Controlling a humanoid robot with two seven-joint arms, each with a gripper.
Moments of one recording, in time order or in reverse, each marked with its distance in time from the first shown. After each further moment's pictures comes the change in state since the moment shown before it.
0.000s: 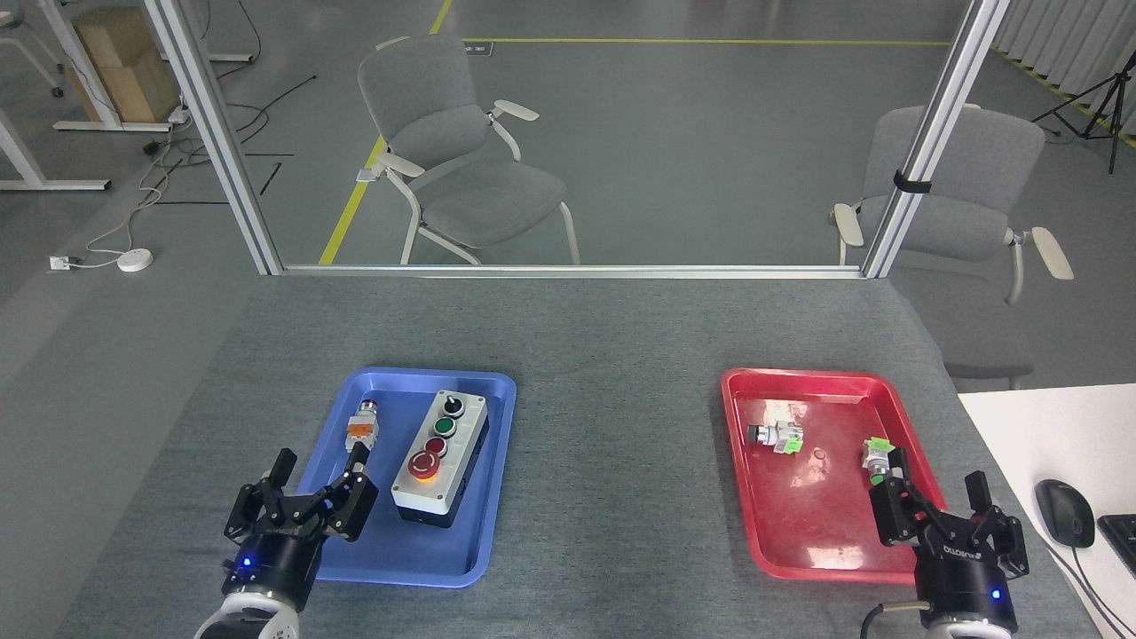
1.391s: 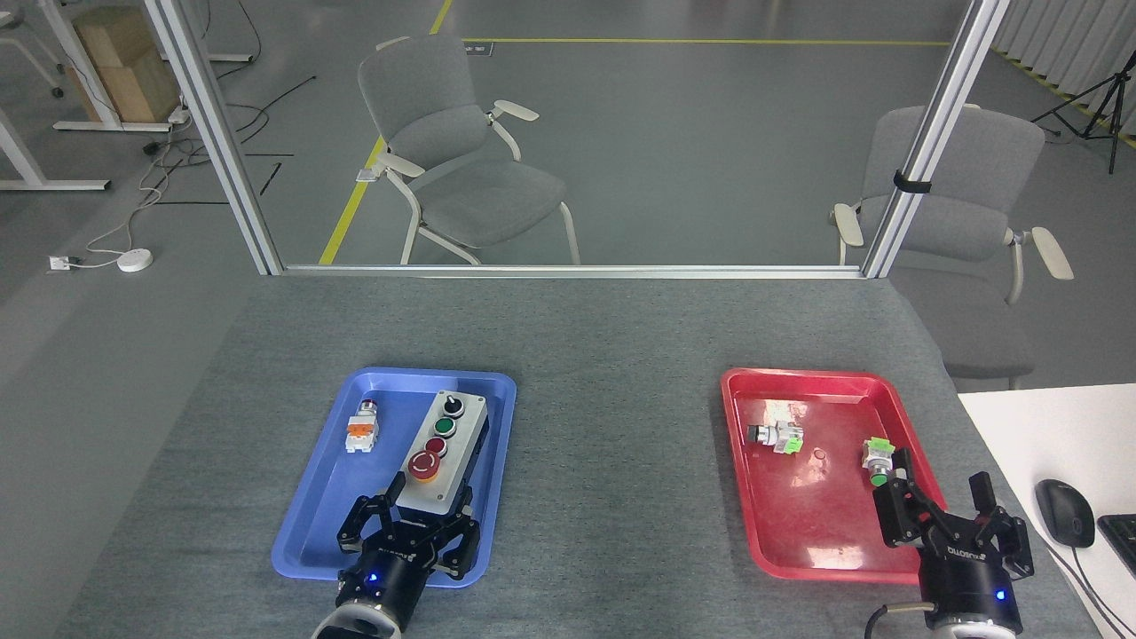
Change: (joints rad) left arm -0.074 -0.135 -0.149 0.217 -0.400 0.054 0.035; right arm 0.003 -0.010 0.000 0.000 -0.001 0.001 0.002
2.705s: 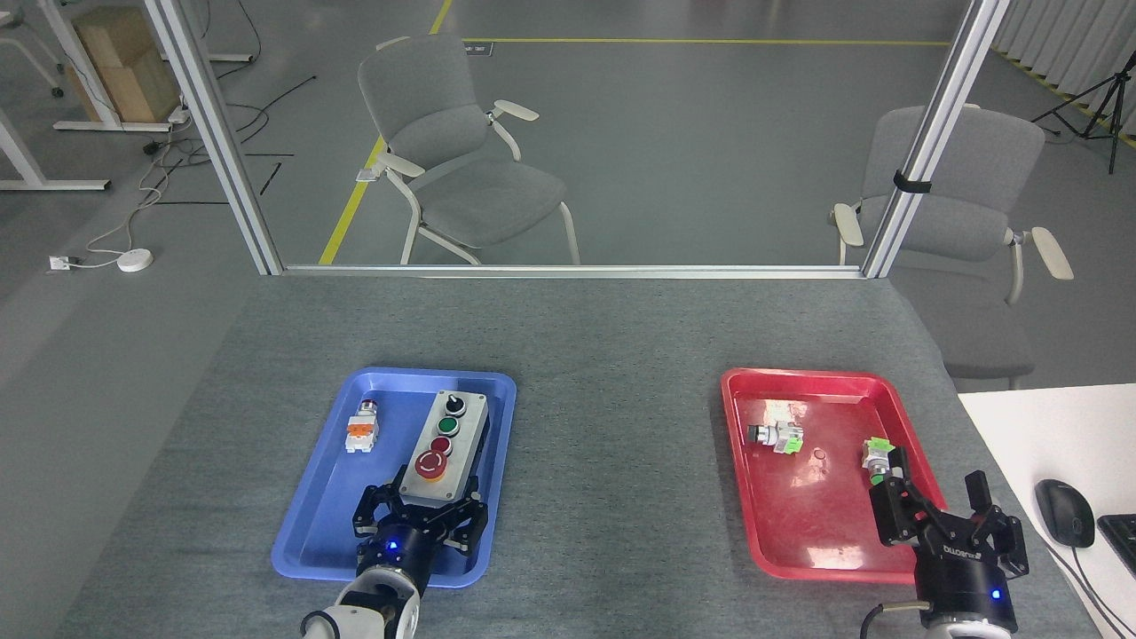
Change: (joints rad) left arm -0.193 -0.046 -0.004 0.336 0.005 0.045 0.015; right arm -0.003 0.010 0.002 0.000 0.000 -0.001 -0.004
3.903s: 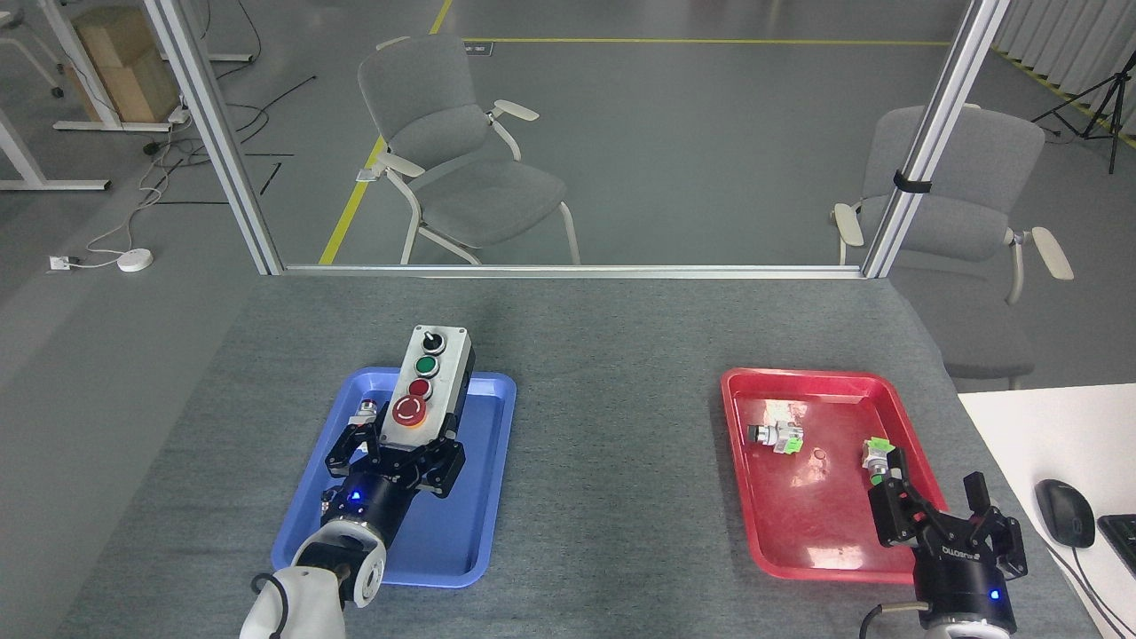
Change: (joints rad) left arm 0.005 0.093 0.019 -0.235 0.107 -0.114 -0.013; right arm 0.001 0.001 0.000 0.000 0.000 0.001 0.005
